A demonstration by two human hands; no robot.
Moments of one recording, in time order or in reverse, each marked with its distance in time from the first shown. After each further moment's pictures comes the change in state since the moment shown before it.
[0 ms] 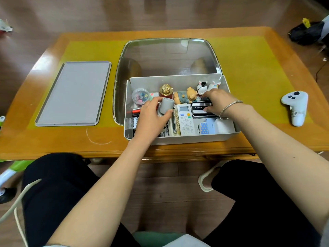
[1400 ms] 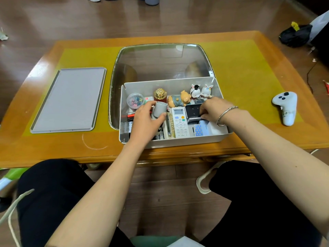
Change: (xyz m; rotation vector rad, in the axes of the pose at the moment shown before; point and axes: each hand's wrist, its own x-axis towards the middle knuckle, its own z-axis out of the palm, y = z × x) left_hand -0.001 -0.001 0.000 -0.010 0.015 0.005; right_hand -0.021 -0.003 -0.003 -0.125 -0.077 -0.038
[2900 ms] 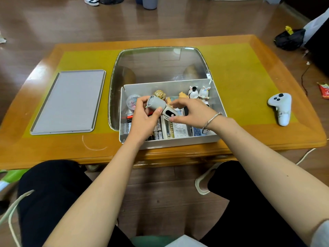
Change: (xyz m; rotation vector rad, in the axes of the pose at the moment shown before) left_hand -0.005 0.011 -0.010 -0.514 0.006 -0.023; right_hand -0.018 -0.060 -0.017 0.658 0.189 -0.208
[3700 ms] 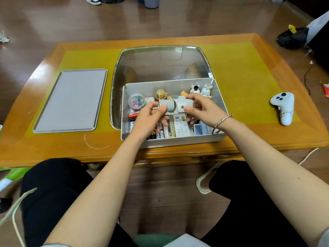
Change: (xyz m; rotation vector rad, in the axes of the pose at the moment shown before) left_hand 0.006 -0.001 0.000 -0.071 -0.203 -0.192; right_hand -0.015 0.015 -0.004 0.455 0.075 0.139
